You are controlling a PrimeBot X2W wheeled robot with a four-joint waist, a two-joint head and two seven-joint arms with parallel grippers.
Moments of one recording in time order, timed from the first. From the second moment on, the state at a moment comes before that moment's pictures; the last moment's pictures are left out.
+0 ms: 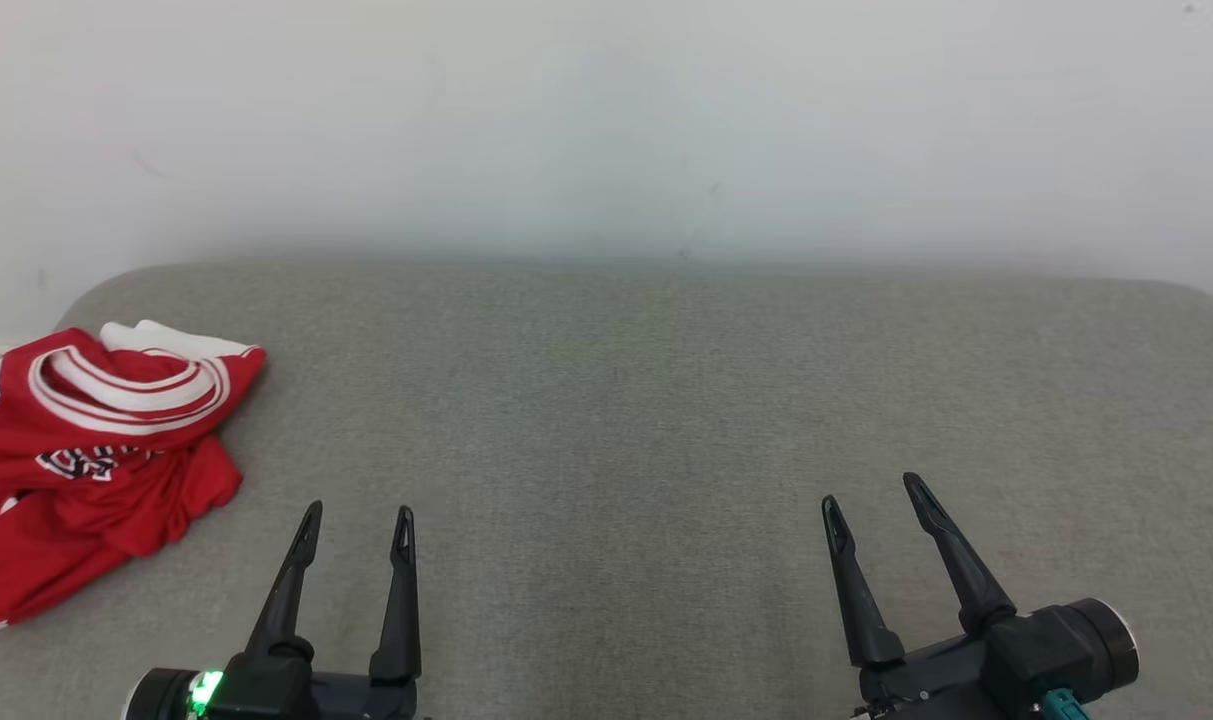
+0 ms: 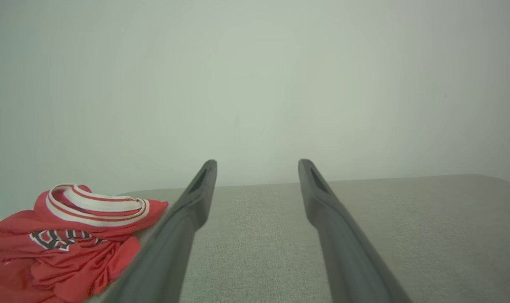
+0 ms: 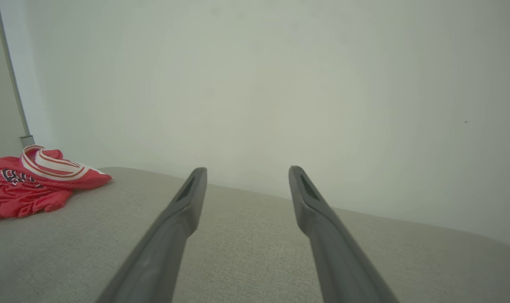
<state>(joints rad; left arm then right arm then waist) -0.02 0.05 -0.12 0.03 -0.07 -0.04 -0.26 -0.02 -0.05 0.15 0.04 0.00 0.13 -0.26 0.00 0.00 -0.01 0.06</state>
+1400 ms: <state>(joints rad) 0.01 0.05 -0.08 0.02 -0.07 -0.02 -0.26 -0.01 -0.05 0.16 0.05 0.02 0.13 -0.26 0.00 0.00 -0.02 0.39</state>
